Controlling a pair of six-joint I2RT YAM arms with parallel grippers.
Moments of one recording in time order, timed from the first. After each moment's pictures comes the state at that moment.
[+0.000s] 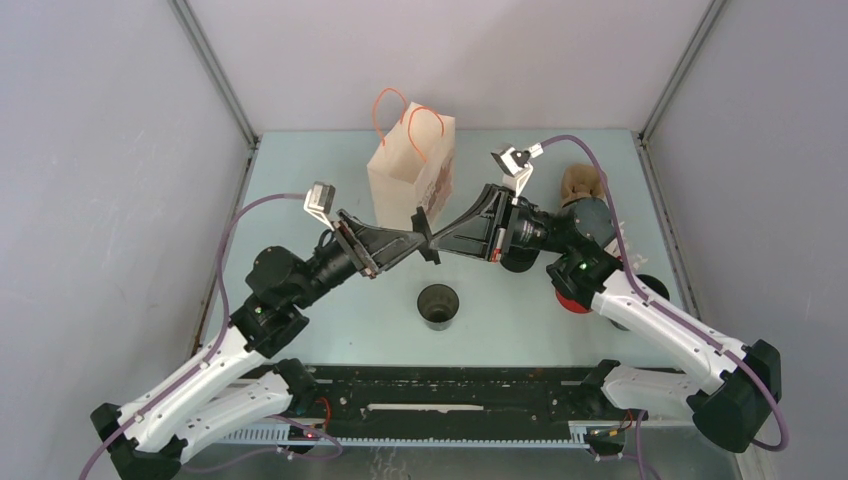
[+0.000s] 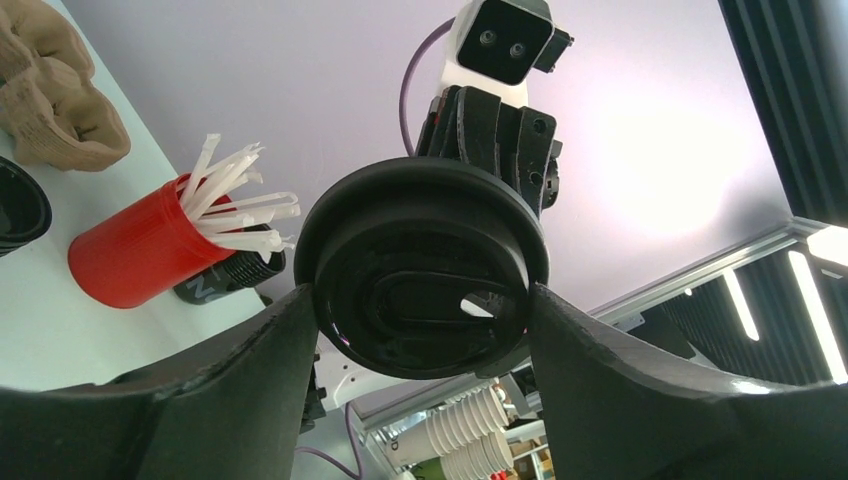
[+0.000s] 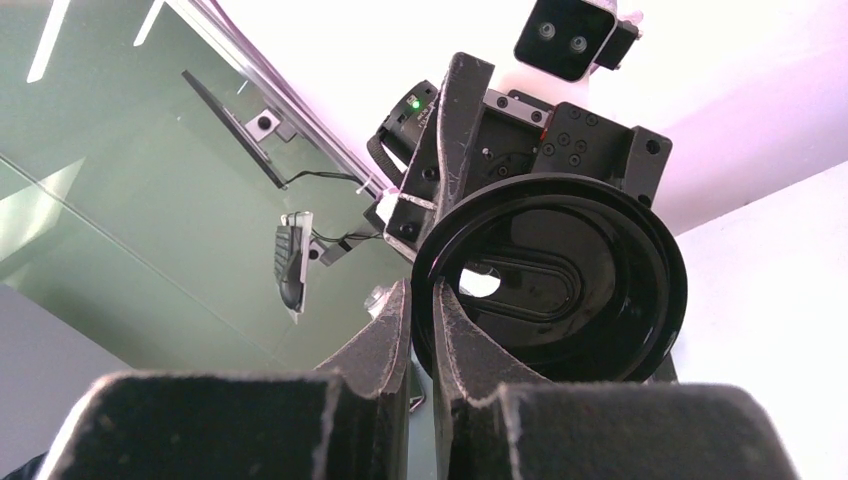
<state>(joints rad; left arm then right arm) -0.79 0.71 0.76 0.22 0.21 -1.19 0.74 1.12 0.97 0.63 -0.78 1.10</state>
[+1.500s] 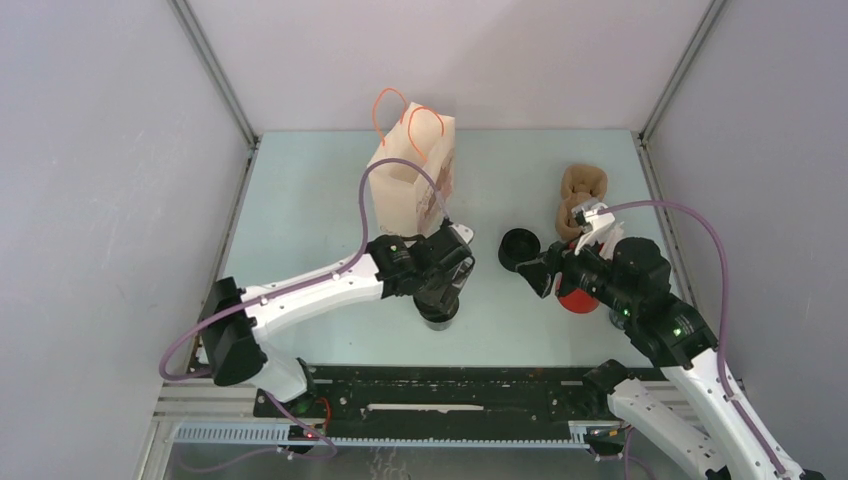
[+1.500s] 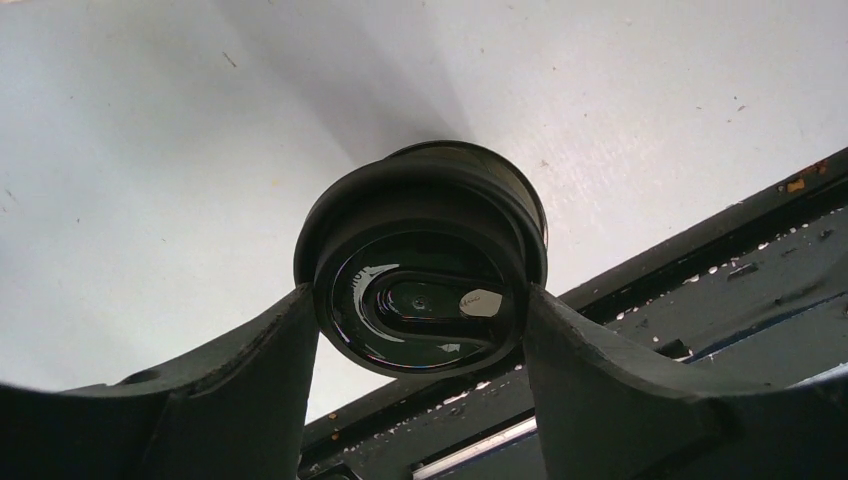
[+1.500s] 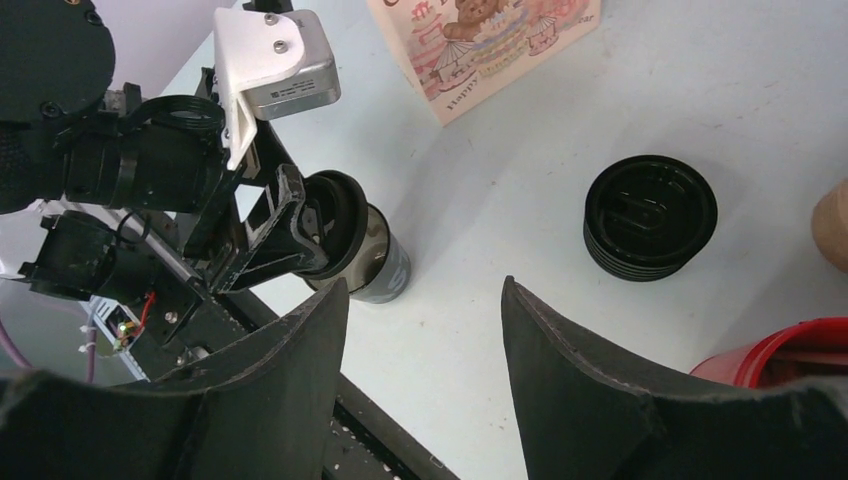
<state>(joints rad) -1.06 1.50 1.29 -0.88 -0.26 -0.44 0.50 0.61 0.87 -0.57 -0.23 0.25</state>
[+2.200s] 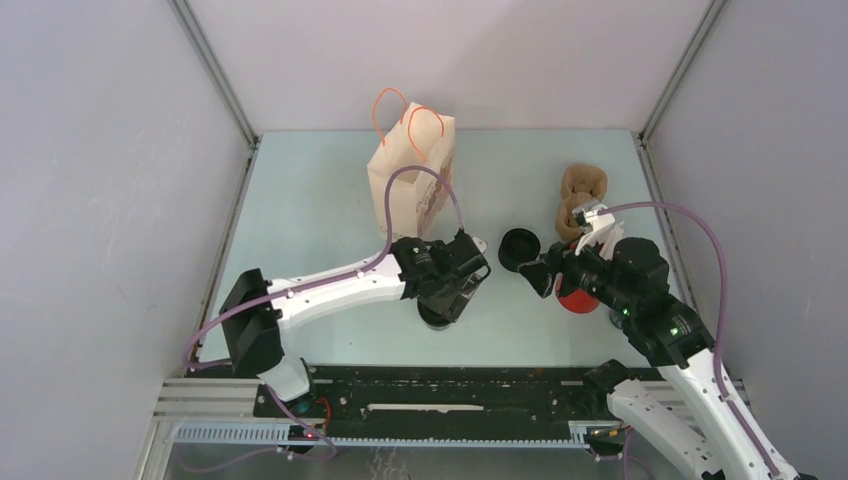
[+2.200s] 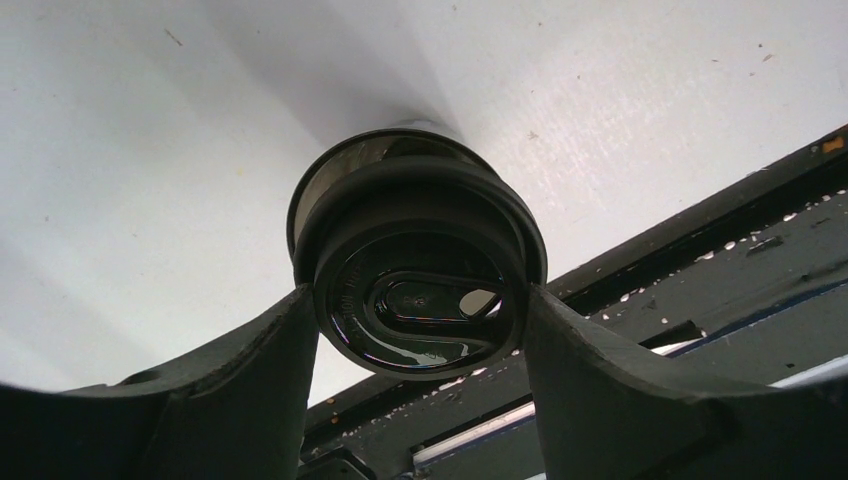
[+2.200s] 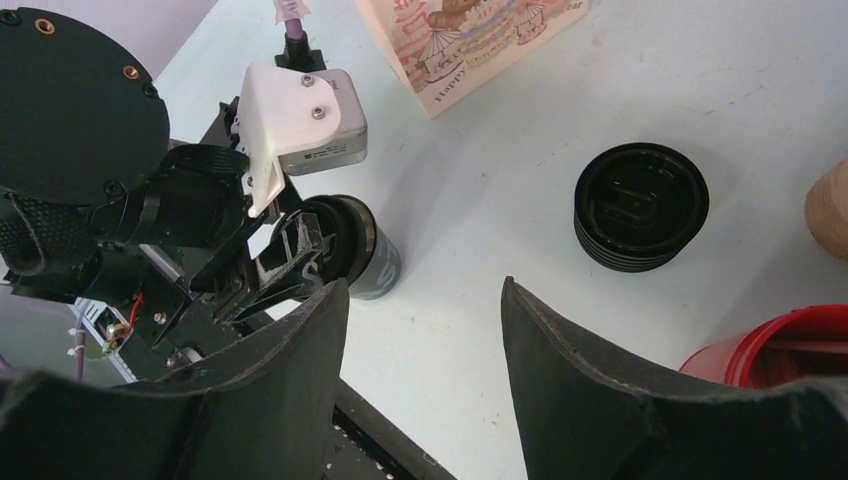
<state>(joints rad) -1.10 1.61 1.34 -0.93 -0.23 -0.43 0.46 0.61 0.84 -0.56 -0.25 0.24</state>
